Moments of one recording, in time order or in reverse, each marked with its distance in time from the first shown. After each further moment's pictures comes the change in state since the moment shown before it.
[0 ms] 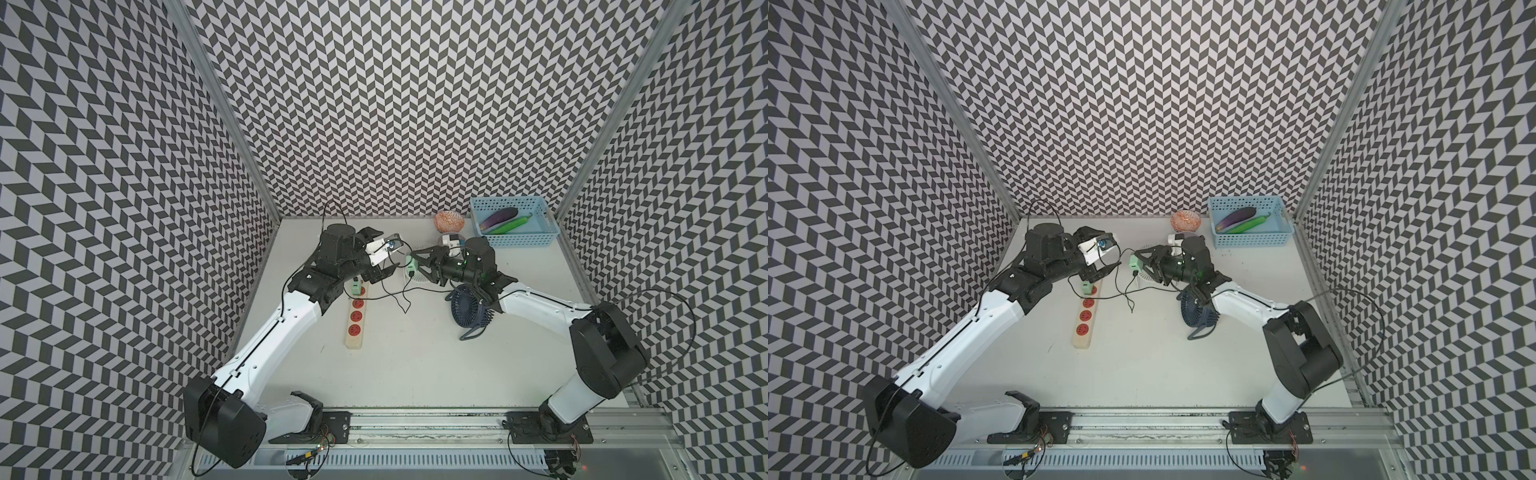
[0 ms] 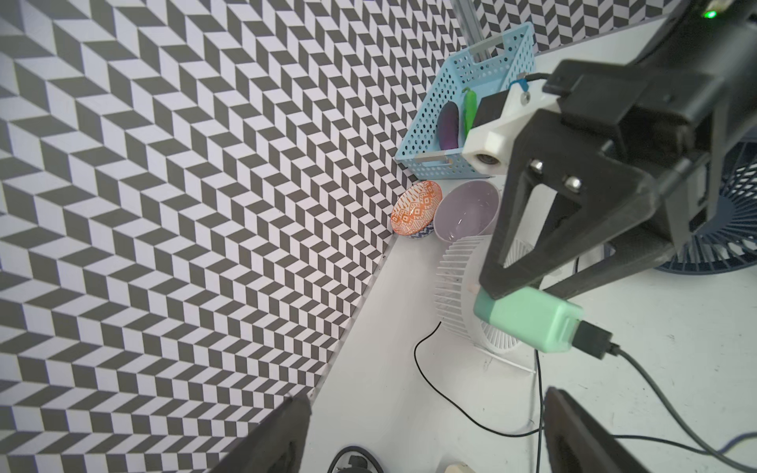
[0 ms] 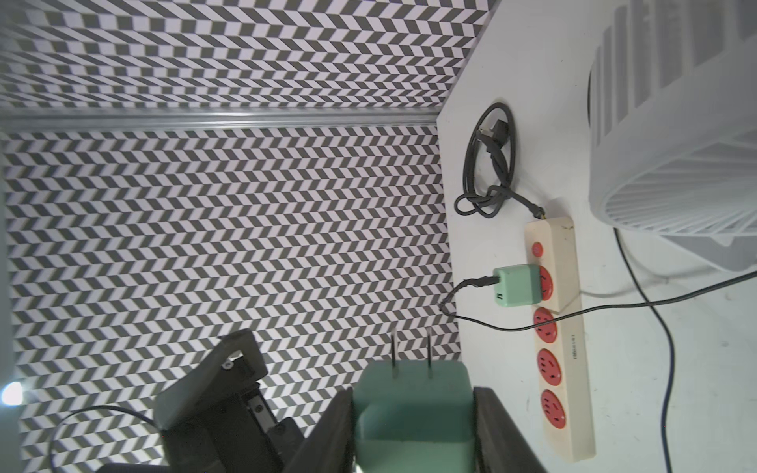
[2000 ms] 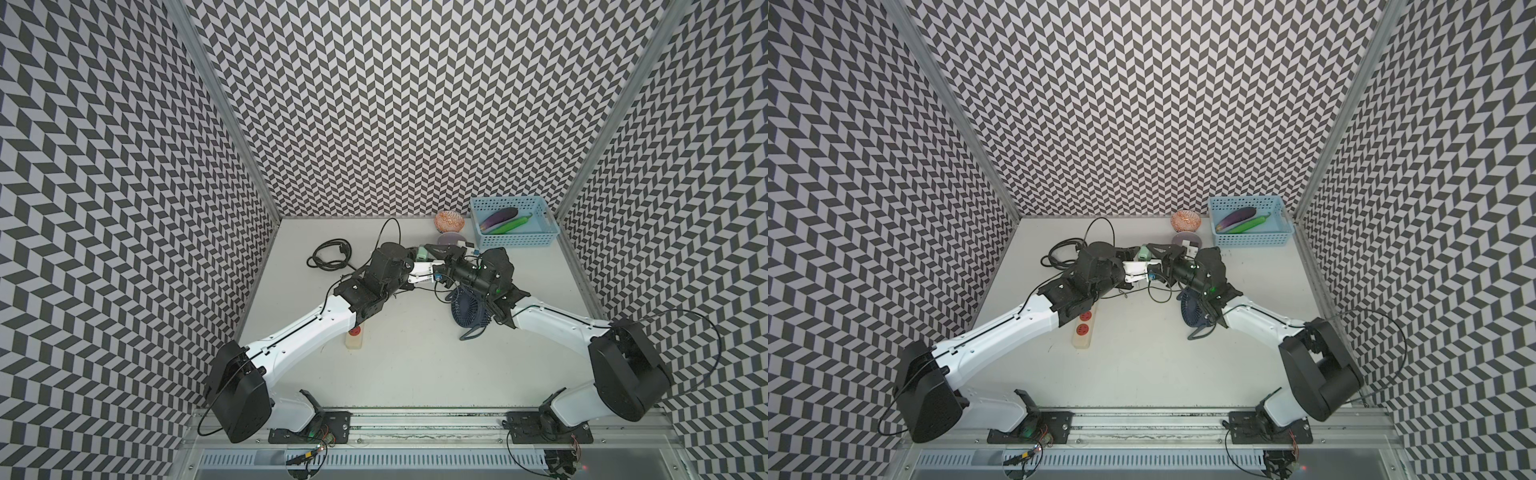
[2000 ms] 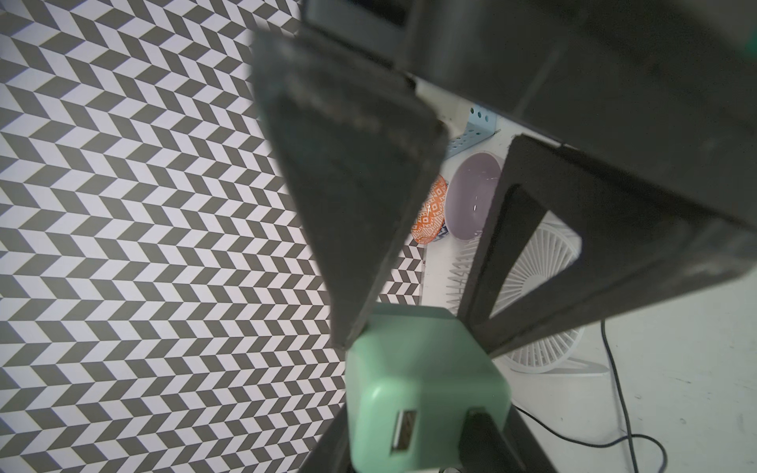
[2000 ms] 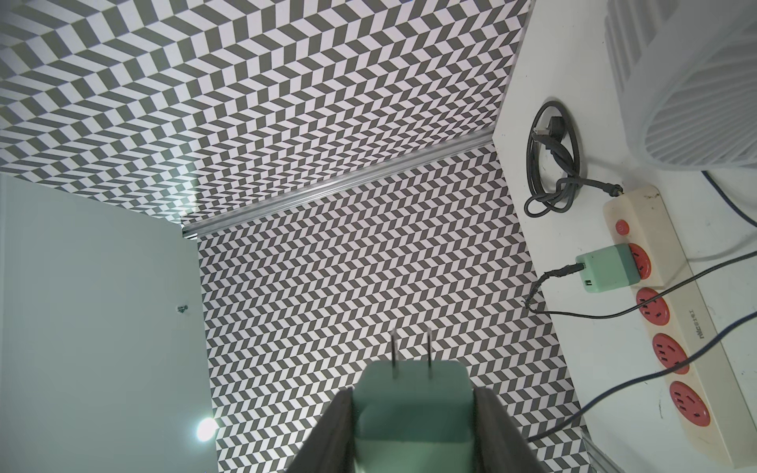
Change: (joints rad) left arm -0.307 0.120 -0.048 0.201 -0.435 0.320; right arm 0.007 -0.125 -0.148 0.196 0.121 0.328
